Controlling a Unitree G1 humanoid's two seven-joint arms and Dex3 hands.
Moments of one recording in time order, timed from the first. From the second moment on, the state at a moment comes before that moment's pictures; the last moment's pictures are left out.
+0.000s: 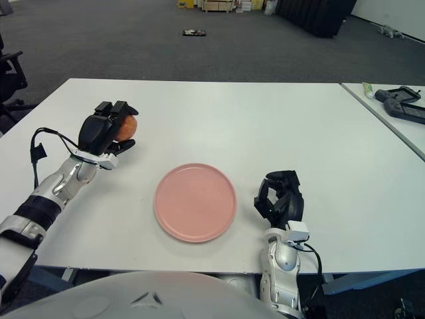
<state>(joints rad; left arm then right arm) -0.30 0.53 -0.33 0.35 0.67 -0.40 0.50 0.38 0.12 -0.15 -0.05 0.09 -0.36 -0.12</state>
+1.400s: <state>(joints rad) -0.18 0.40 -0.60 0.09 0.92 -0.69 0.10 0.38 0.11 -0.15 -0.06 0.06 -0.33 -0.14</state>
